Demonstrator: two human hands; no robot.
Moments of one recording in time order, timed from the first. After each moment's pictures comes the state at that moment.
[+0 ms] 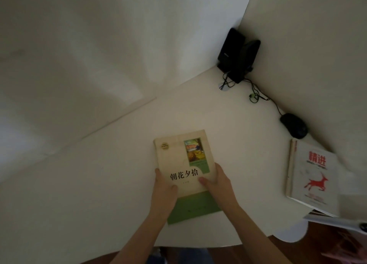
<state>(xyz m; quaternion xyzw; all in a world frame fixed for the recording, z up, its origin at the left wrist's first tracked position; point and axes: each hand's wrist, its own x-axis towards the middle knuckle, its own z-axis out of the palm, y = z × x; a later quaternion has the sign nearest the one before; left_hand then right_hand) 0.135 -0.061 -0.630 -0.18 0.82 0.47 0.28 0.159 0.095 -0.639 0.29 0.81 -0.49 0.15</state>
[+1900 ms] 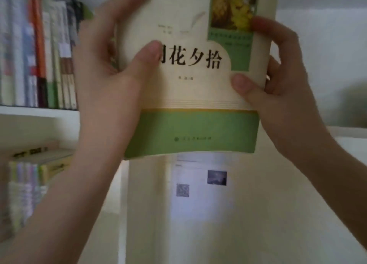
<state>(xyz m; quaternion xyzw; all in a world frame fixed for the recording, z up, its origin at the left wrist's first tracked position) 0.275 -0.420 -0.053 0.18 0.58 0.34 -0.72 0.180 -0.236 -0.051 -0.60 0.48 -0.59 -0.26</state>
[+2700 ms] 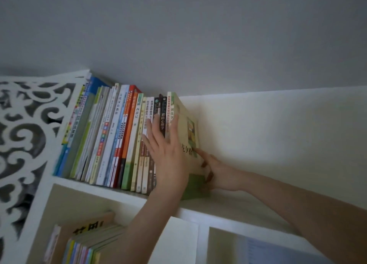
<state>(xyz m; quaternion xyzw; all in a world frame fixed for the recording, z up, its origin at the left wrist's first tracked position) 0.205 -0.558 -0.008 -0.20 0.65 0.00 -0.73 0.078 -0.488 0.019 -0.65 0.72 -0.20 -0.12</state>
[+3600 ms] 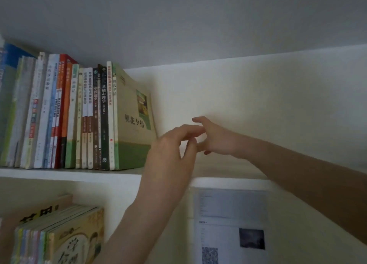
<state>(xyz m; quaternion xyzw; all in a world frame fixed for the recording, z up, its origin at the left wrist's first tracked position) 0.224 -0.441 -0.051 0.05 0.77 0.22 -0.60 0.089 -0.374 0.011 -0.53 0.76 -0.36 -0.08</state>
